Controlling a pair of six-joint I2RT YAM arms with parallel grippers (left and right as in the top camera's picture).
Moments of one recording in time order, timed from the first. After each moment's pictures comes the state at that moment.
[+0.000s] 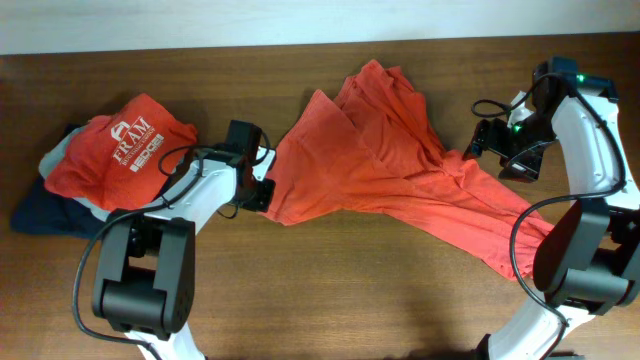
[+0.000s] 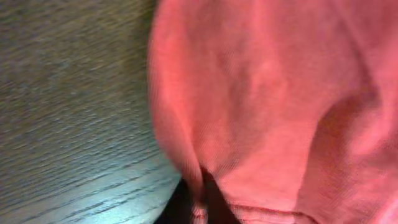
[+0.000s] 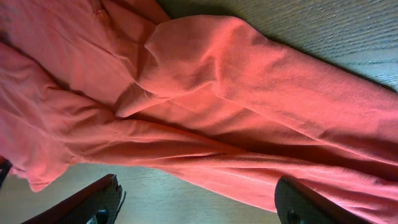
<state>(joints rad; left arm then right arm) -0.25 1.92 1.18 -0.63 0.03 0.08 -0.24 1.95 1.69 -1.31 -0.28 0.17</state>
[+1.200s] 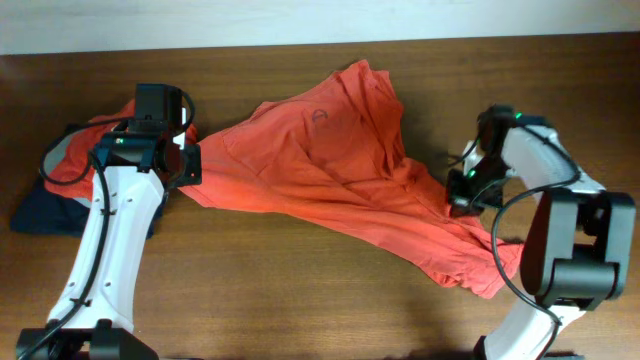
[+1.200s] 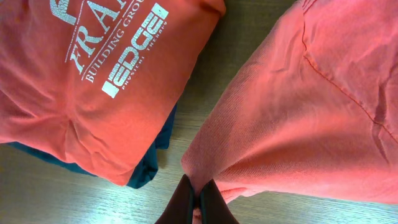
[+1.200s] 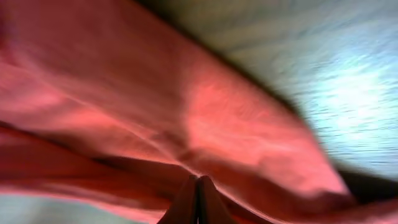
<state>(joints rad) -0.05 1.57 1.40 -1.02 -0.24 -0.05 -0.11 1.95 1.32 -1.14 -0.21 0.14</state>
